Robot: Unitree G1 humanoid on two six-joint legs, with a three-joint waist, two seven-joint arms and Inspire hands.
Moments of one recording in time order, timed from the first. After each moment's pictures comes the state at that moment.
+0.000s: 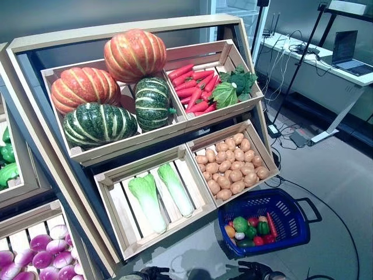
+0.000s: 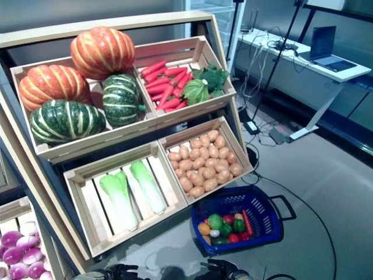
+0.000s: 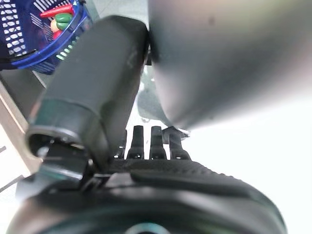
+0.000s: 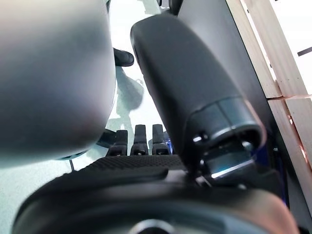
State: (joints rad) left arm -0.08 0.23 -0.27 1.16 -0.12 0.20 -0.21; right arm -0.06 -0.21 0.32 1.15 0.28 0.11 0.17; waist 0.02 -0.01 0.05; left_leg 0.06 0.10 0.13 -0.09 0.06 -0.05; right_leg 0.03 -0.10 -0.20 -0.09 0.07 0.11
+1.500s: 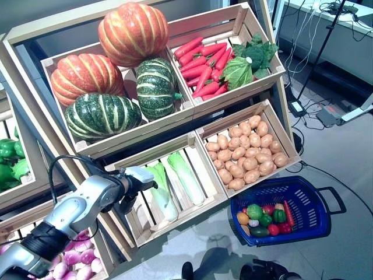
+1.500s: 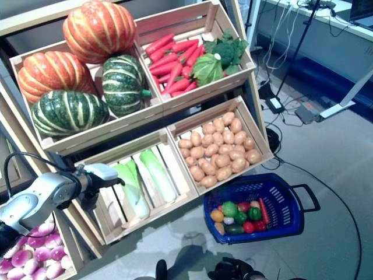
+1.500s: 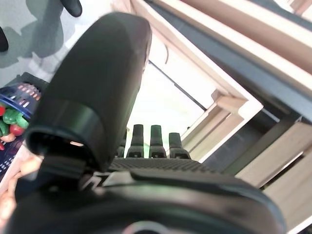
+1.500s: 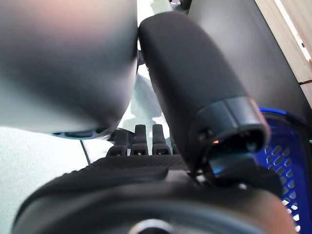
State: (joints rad) left arm -0.32 1.01 -0.44 -0.05 0.78 -0.01 -0.70; right arm -0.03 -0.31 0.28 1.14 0.33 0.08 0.17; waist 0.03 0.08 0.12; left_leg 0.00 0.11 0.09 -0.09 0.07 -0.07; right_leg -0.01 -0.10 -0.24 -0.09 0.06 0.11
